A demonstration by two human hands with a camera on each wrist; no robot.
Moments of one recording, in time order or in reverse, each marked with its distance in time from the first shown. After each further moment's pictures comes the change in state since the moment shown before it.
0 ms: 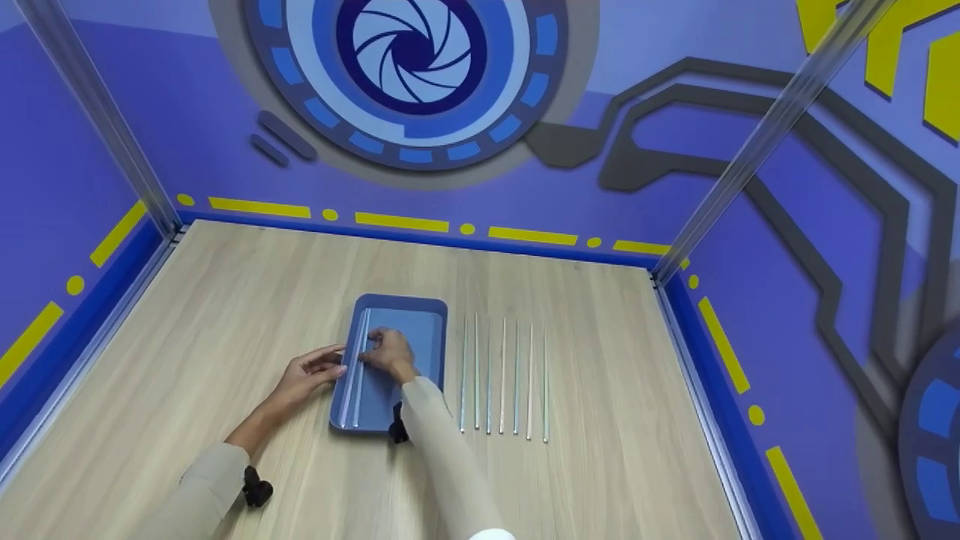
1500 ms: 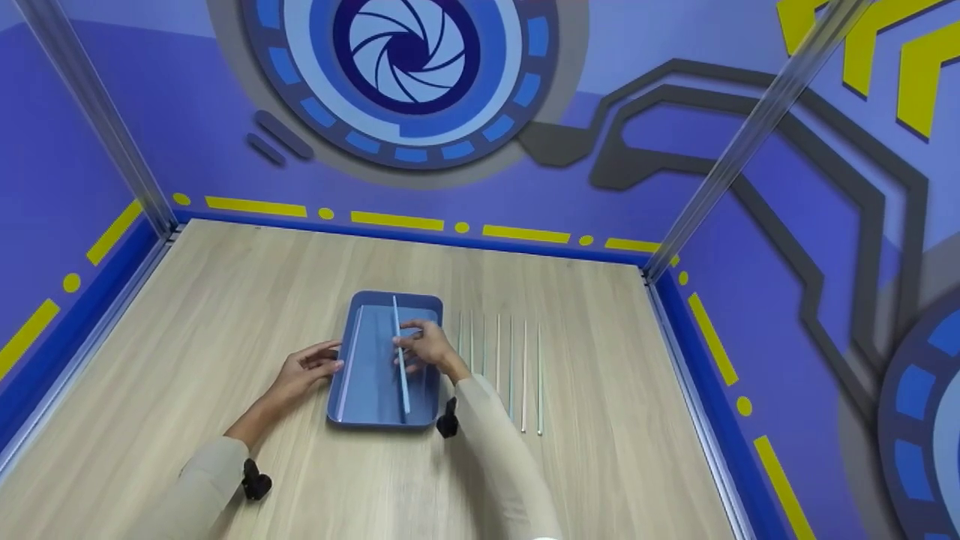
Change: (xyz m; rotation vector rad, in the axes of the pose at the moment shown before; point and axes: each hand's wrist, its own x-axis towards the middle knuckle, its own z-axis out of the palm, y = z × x) left_hand -0.002 0.001 -0.001 0.033 -0.006 -0.002; right_hand -0.030 0.031 -0.077 0.375 -0.192 0.017
